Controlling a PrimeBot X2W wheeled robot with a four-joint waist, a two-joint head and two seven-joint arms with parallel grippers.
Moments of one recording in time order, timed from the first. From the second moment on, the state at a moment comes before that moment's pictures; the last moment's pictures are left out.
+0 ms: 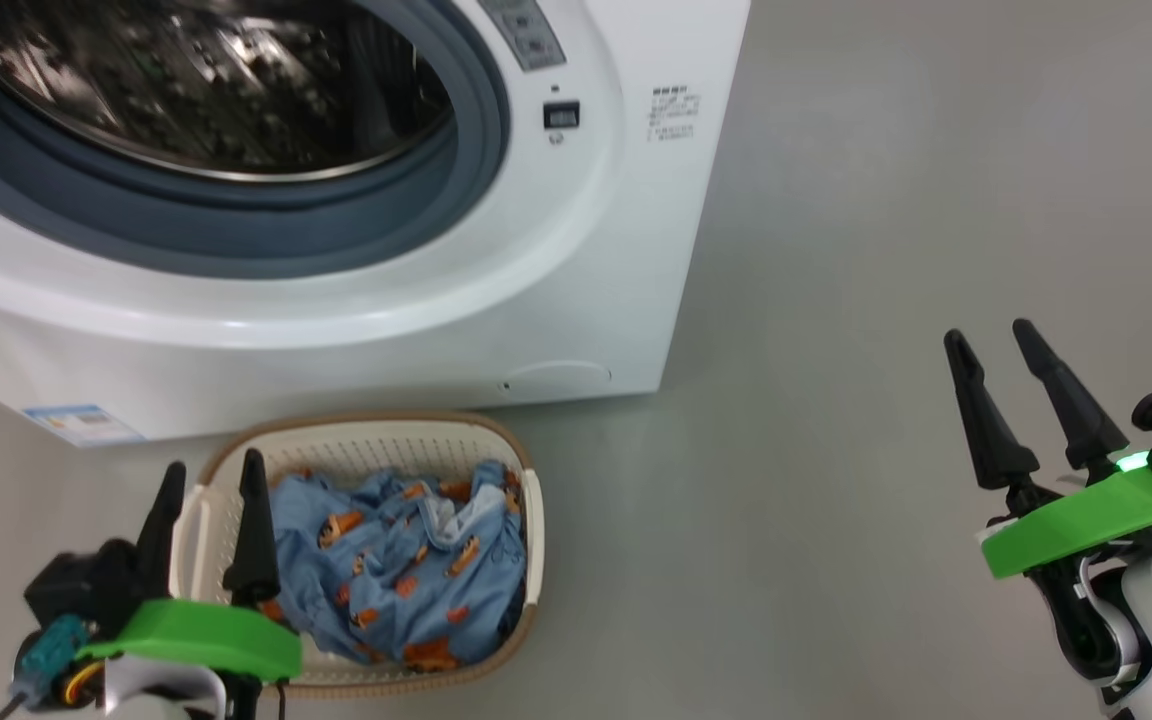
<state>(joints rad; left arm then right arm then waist) -0.22 0.23 -0.22 0.33 -0.56 0.05 -0.23 -0.28 -0.35 0.25 0.26 0.63 0.13 -0.25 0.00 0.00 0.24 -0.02</state>
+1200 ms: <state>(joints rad) -0.74 0.17 -0.39 1.10 -0.62 -0.13 -0.14 -0.51 -0.30 0.19 0.16 0.62 0.13 -0.25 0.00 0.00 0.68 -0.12</state>
